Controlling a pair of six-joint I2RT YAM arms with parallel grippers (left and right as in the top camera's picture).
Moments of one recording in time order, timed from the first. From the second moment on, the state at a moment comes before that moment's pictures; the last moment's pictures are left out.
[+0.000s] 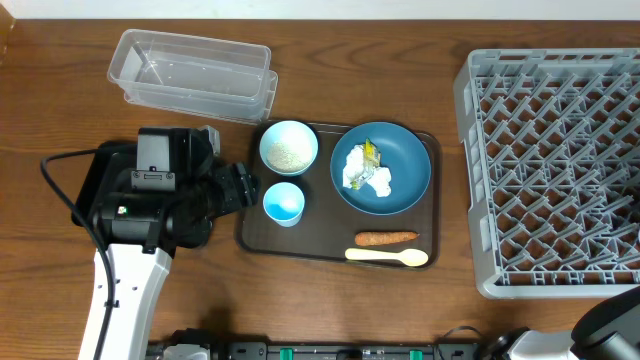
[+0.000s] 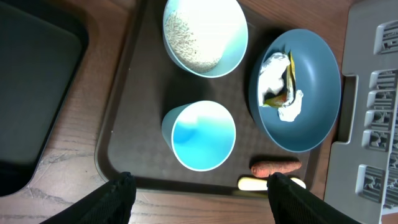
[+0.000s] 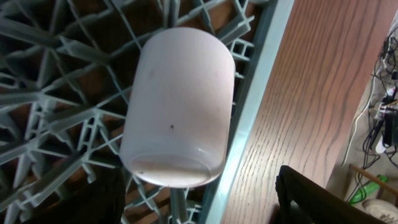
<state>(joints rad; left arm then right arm) -0.07 1.13 1.07 -0.99 0.33 -0.40 -0.80 1.62 1.34 -1.05 0.28 0.42</state>
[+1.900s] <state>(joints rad) -0.07 1.13 1.07 -0.99 0.33 -0.38 -0.80 1.62 1.30 -0.97 0.26 0.42</state>
